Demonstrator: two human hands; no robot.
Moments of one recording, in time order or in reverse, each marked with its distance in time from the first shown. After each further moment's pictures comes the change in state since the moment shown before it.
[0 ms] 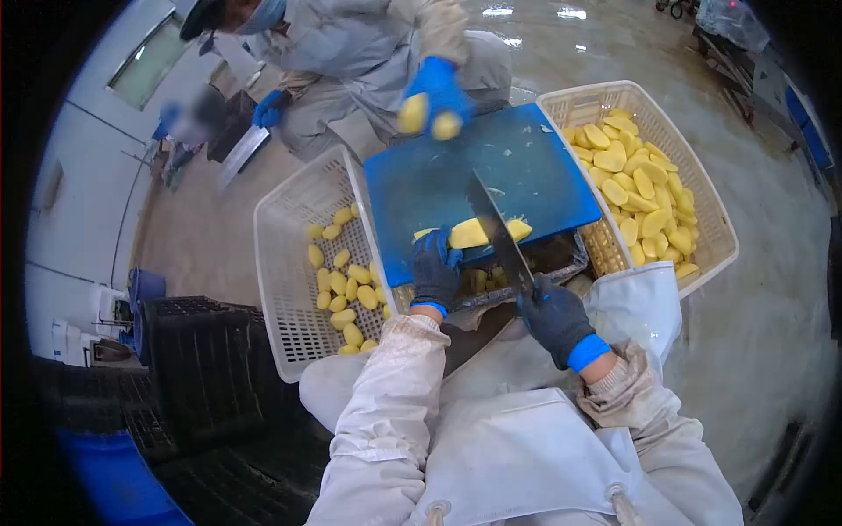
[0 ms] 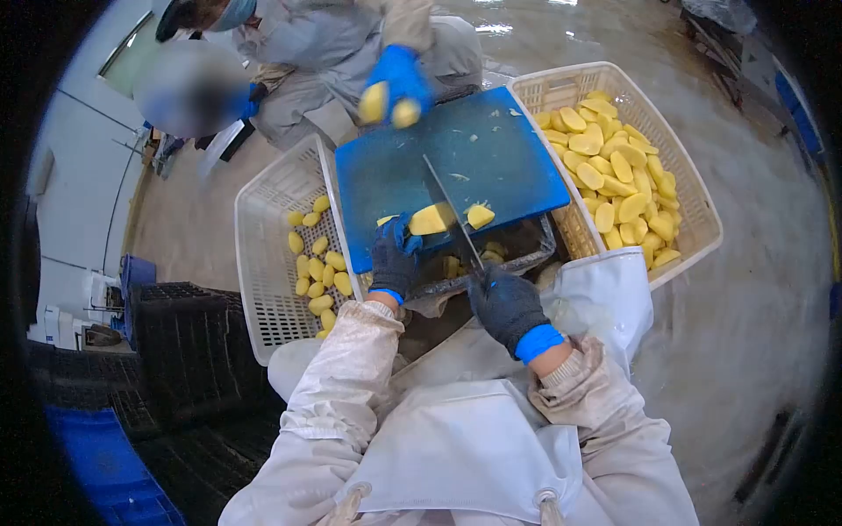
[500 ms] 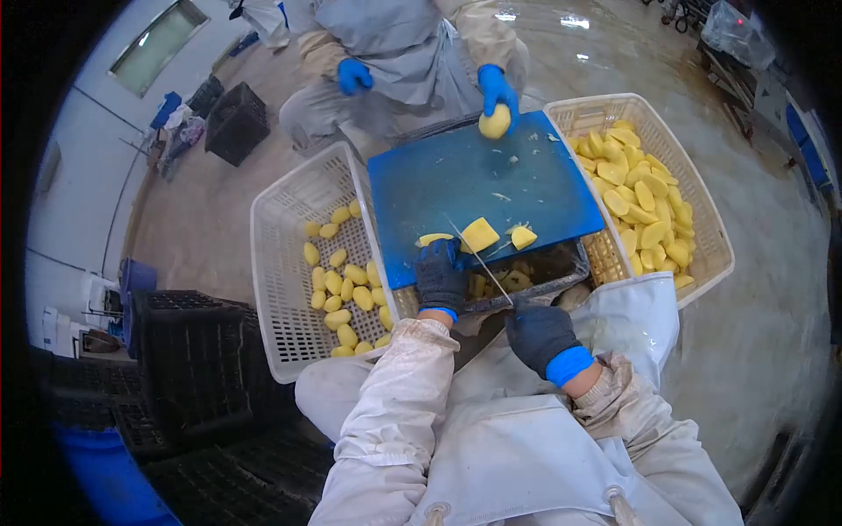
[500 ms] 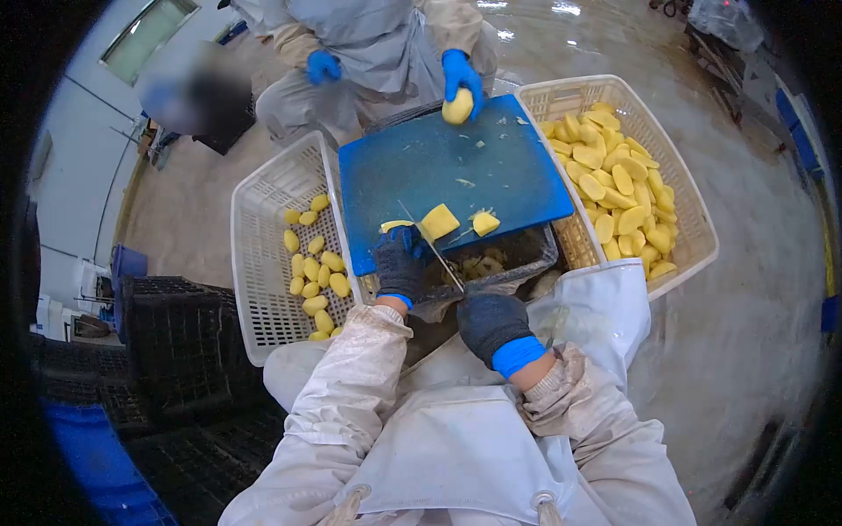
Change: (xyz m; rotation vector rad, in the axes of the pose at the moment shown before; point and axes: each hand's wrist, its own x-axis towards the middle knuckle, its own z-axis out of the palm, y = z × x) left_hand 0.002 0.012 -0.003 0.087 -0.021 -0.053; right_hand -0.004 -0.015 0.021 -0.317 -0.080 -0.194
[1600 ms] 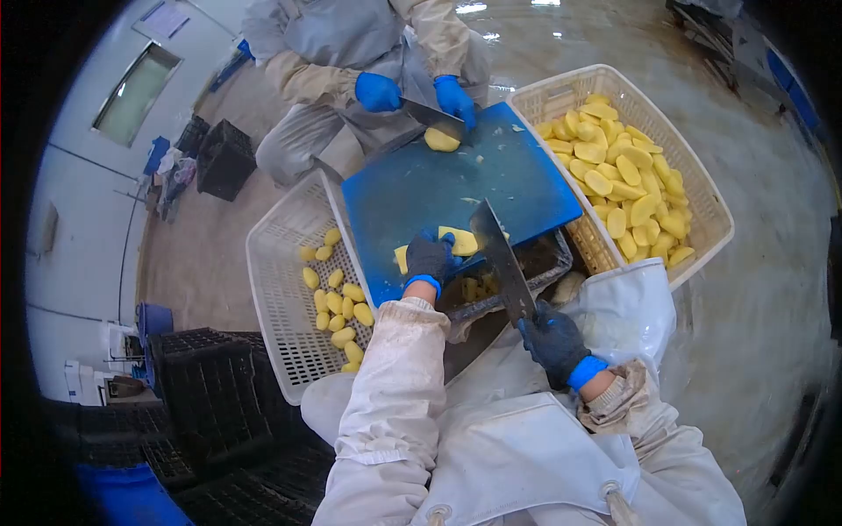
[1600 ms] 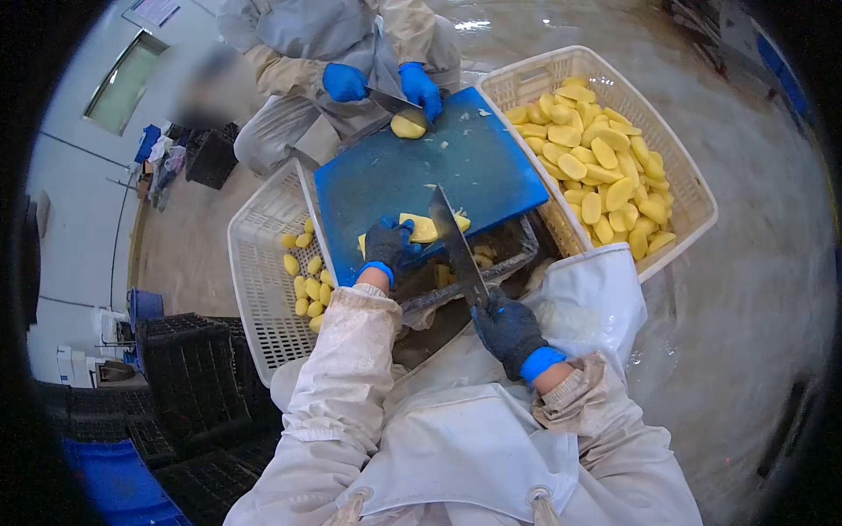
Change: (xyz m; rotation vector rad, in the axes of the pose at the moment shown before) left_hand 0.056 0.006 0.035 -0.071 -0.372 -0.349; right_hand -0.028 0.074 0.041 0.688 0.112 0.234
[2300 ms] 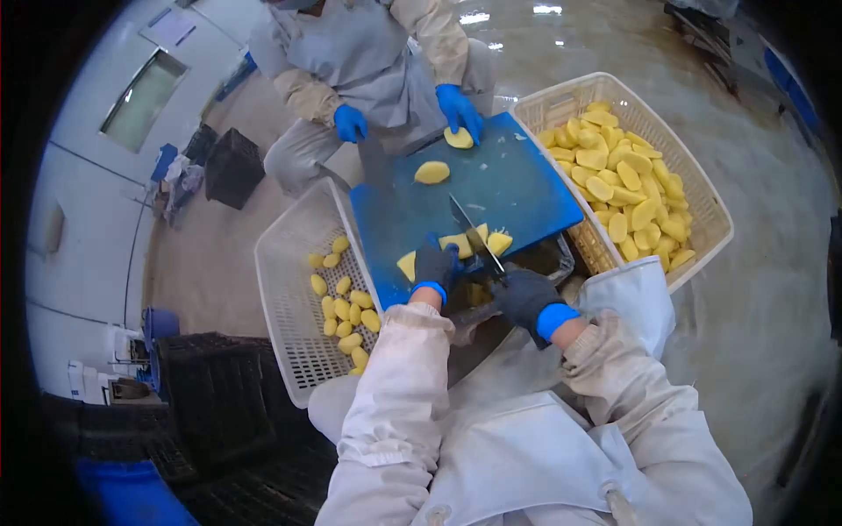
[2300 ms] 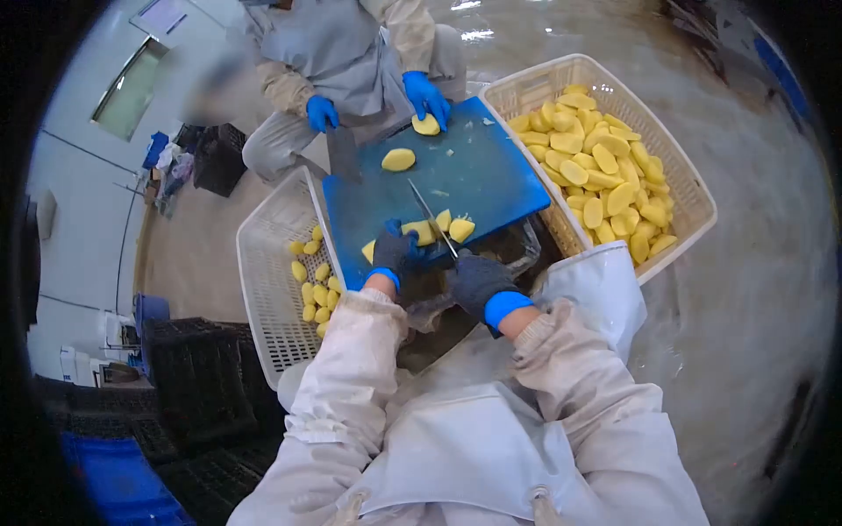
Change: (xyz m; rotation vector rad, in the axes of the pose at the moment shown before) left_hand -0.007 0.004 -0.005 0.091 -0.078 0.004; right_hand 0.054 -0.061 -0.005 -0.422 -0.098 -0.019
